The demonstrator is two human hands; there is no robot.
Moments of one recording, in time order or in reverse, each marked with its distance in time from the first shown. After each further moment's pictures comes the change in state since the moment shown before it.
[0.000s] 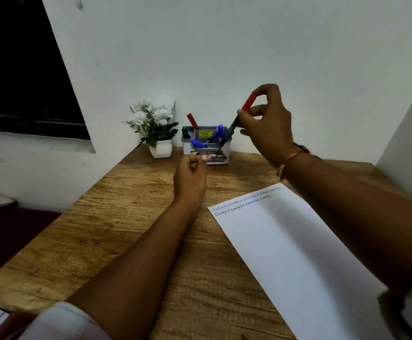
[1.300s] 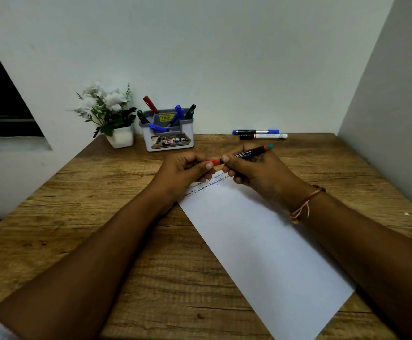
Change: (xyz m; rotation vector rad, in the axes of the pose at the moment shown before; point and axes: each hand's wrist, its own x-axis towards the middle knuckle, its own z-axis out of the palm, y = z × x) left_hand -0.037 0.010 0.015 -0.037 -0.682 0.097; right_hand -0.105 0.052 -0.070 0.407 -0.353 0.414
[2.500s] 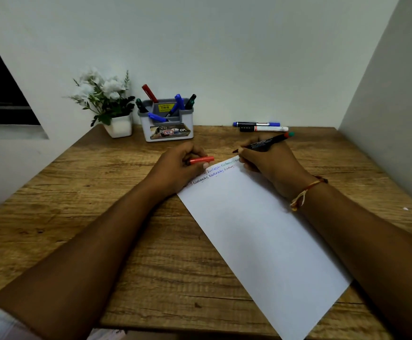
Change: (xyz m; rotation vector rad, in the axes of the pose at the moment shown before) left_hand 0.005 -0.011 -0.011 0.441 0.020 -0.039; right_hand 0.014 0.011 -0.017 -0.168 0.297 0.093
